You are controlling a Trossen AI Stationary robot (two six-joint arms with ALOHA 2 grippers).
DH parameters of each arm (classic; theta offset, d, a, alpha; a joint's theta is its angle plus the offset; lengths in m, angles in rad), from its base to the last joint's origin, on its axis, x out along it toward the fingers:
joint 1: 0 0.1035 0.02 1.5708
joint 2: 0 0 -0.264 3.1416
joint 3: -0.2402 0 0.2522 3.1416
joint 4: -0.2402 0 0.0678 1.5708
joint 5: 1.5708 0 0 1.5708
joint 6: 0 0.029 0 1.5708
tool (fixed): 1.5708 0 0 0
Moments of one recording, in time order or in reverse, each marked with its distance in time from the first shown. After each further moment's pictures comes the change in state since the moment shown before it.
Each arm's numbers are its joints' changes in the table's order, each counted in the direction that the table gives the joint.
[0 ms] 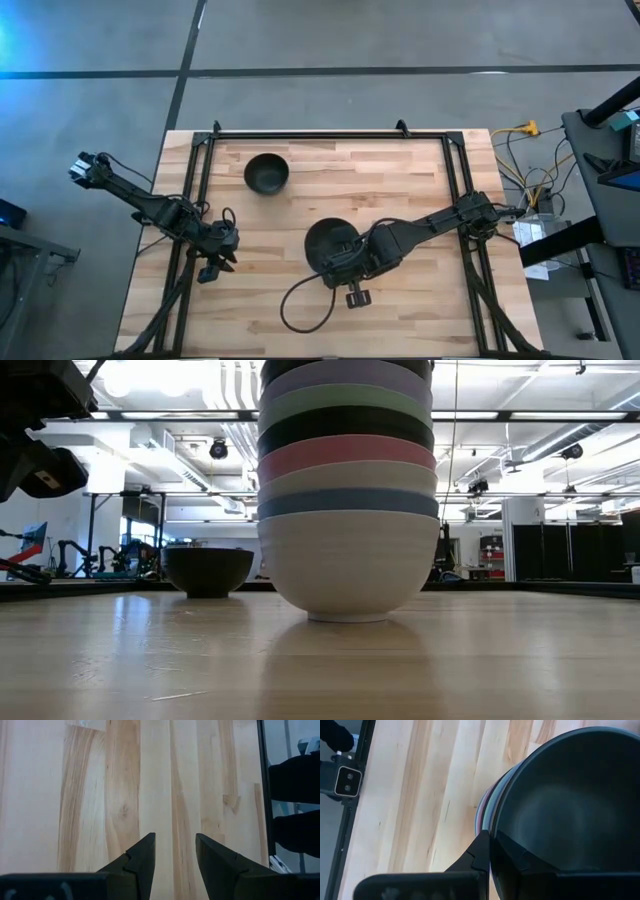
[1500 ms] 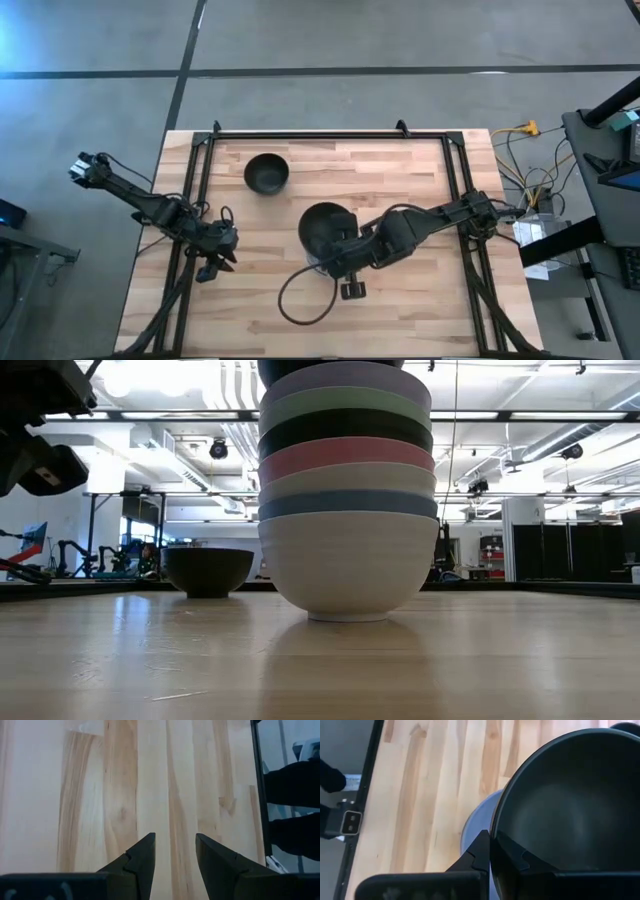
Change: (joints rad) left arm 0.001 0.024 0.000 -0.001 0.000 0.006; right arm -0.010 0.000 -0.192 -0.058 0.098 0.037
